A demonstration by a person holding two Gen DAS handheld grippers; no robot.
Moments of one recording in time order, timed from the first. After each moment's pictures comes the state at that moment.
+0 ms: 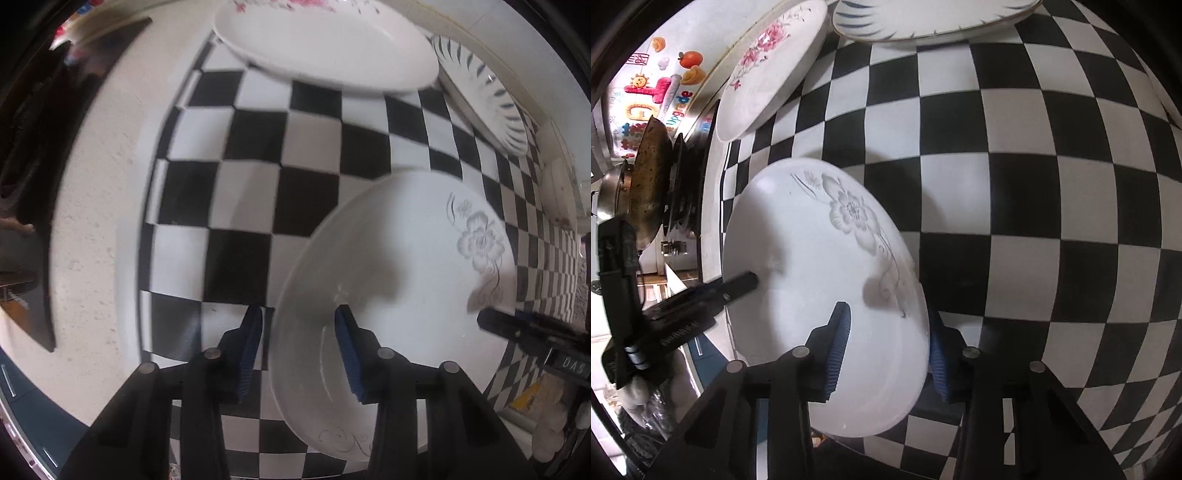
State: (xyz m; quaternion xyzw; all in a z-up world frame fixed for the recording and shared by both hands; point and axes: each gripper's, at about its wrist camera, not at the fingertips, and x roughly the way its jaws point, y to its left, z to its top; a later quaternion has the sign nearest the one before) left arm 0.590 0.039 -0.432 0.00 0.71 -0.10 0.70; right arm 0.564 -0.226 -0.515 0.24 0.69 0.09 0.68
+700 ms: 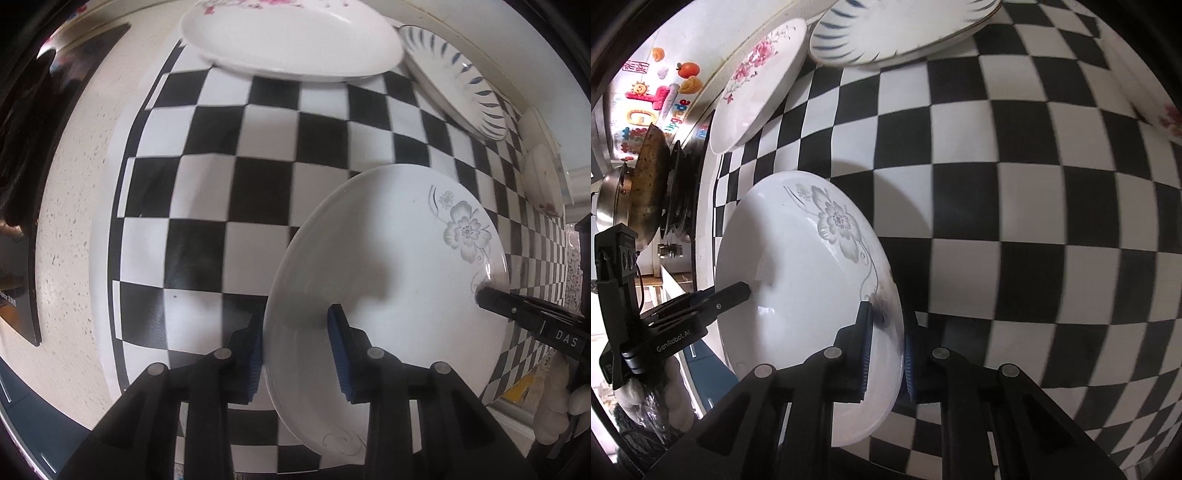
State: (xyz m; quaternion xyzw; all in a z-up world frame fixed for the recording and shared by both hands) left arm 0.568 0.009 -0.427 0.00 0.70 -0.12 0.70; right arm 0.551 -0.262 -0.508 0.23 0.67 0.08 0.70
